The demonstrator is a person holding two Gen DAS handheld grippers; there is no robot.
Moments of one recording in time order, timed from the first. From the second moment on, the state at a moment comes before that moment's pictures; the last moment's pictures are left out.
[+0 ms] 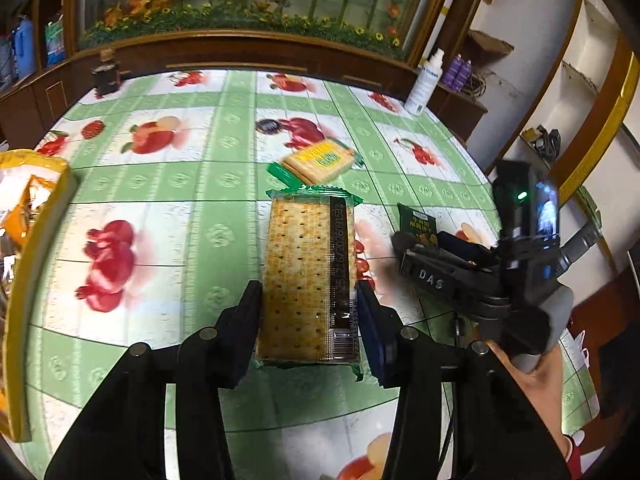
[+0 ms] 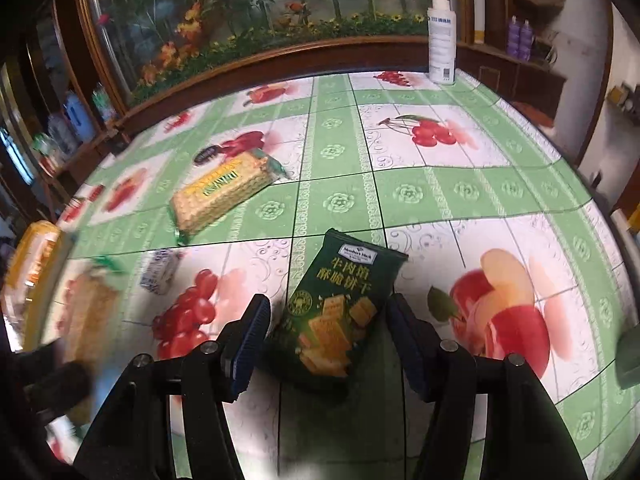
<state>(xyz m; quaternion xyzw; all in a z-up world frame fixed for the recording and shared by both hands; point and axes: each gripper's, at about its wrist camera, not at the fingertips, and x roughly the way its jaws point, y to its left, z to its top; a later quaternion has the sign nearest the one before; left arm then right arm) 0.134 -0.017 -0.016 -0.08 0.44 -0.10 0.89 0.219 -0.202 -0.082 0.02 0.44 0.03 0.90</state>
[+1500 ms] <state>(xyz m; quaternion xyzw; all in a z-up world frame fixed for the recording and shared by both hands) 0.069 0.266 -0.010 -0.16 0.38 0.18 0.89 0.175 0.104 -0.025 0.06 0.39 0.42 0.82</state>
